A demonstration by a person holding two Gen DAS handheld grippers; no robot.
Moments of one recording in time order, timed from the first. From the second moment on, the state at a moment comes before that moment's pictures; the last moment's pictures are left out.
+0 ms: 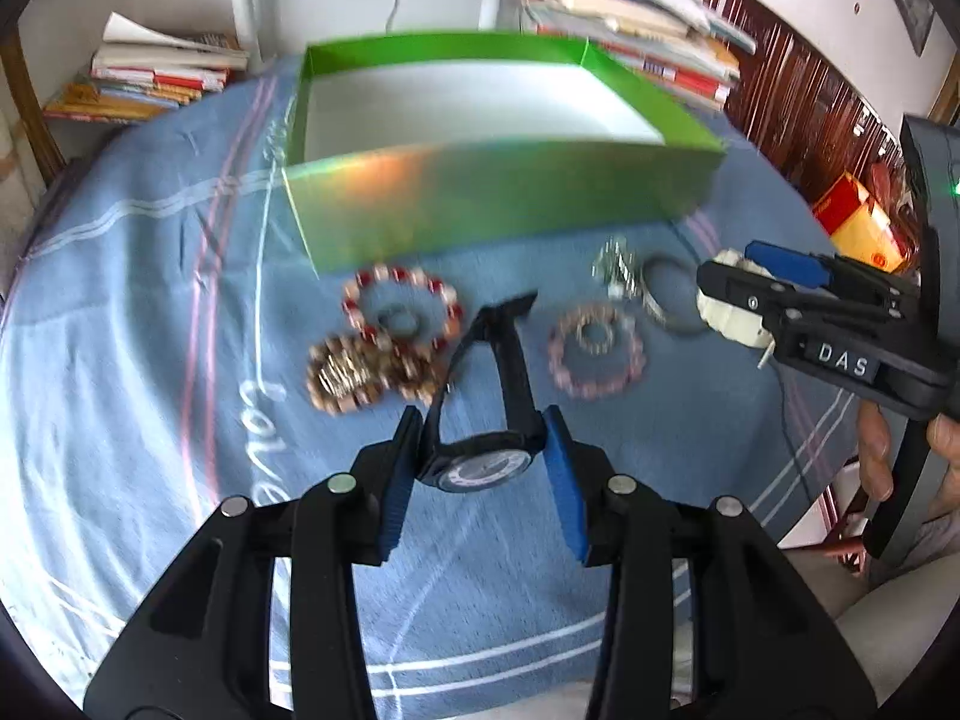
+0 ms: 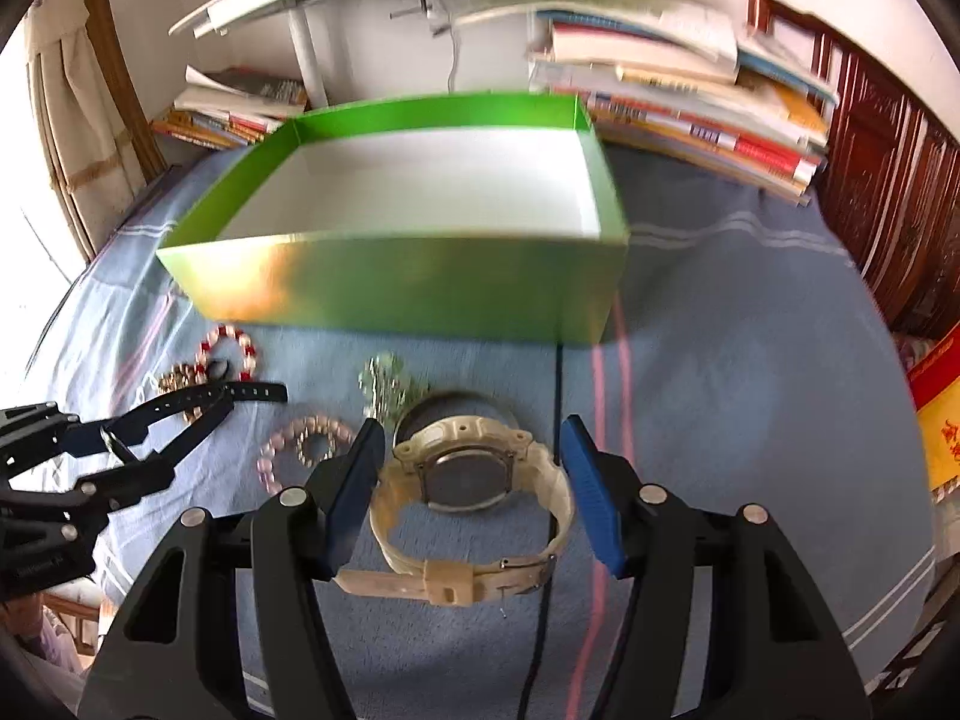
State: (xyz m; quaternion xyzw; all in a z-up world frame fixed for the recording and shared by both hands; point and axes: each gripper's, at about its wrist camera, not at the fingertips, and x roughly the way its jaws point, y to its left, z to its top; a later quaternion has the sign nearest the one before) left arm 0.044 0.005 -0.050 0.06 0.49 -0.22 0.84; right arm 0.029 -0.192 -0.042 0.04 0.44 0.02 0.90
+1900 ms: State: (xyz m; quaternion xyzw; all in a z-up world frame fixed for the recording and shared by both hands) left arm 0.154 -0.018 0.004 0.04 0.38 -0.13 0.91; right arm 0.117 -0.199 0.022 0.02 0.35 -0.02 0.94
